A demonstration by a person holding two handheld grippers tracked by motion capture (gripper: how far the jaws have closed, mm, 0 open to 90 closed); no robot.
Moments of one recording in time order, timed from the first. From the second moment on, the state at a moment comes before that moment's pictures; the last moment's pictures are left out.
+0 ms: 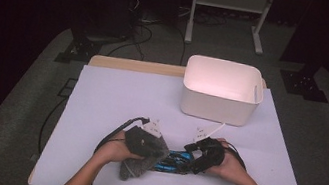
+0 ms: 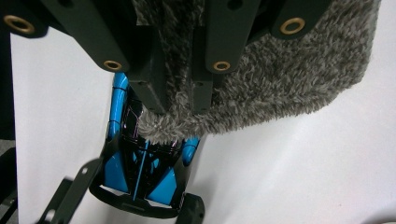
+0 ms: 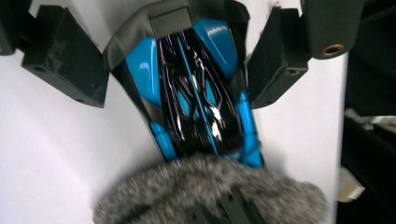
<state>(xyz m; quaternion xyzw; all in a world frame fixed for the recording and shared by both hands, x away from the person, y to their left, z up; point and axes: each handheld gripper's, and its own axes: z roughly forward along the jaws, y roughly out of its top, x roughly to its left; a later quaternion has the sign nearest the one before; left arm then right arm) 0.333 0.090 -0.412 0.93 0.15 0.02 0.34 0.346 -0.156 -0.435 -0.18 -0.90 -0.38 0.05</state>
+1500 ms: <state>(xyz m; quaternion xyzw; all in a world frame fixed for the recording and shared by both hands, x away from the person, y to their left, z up) 0.351 0.091 -0.402 0.90 0.19 -0.09 0.39 0.313 -0.160 -0.435 -0.13 -0.91 -0.39 -0.03</state>
